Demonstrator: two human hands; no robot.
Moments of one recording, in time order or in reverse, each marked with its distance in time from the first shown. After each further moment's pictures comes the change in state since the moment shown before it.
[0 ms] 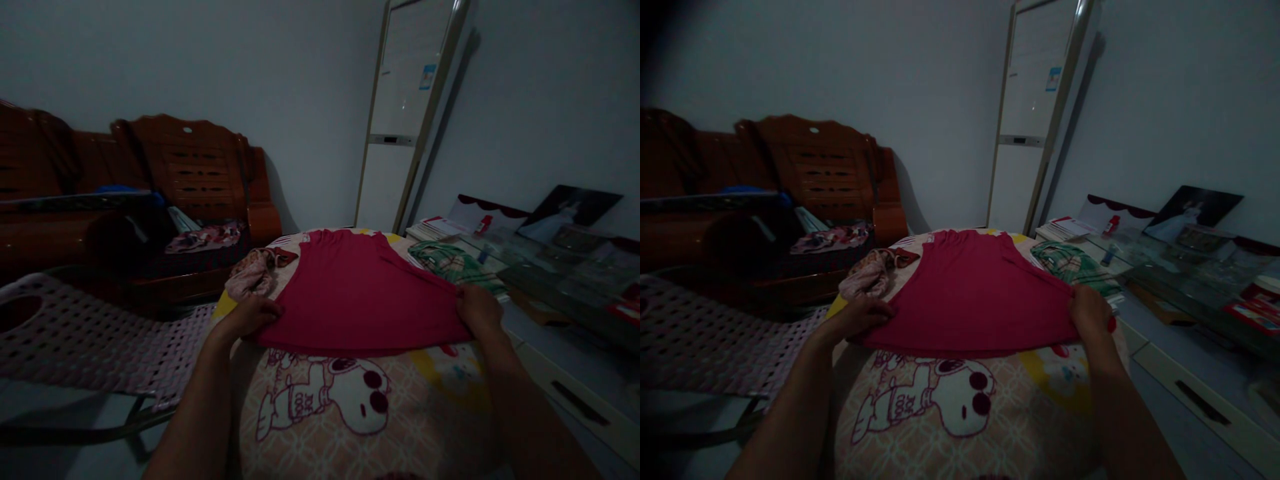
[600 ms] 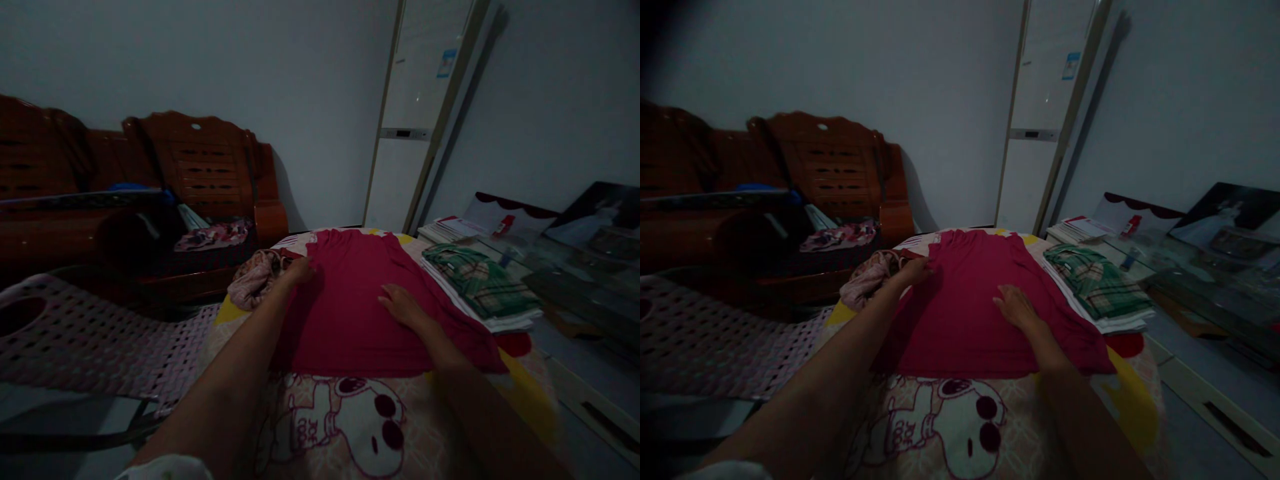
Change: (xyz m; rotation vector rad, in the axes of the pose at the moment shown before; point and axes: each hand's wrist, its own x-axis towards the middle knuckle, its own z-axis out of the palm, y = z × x) left_hand 0.144 0.040 0.054 0.384 0.012 0.021; right_hand -0.004 -0.146 0.084 0.297 -0.224 -0.668
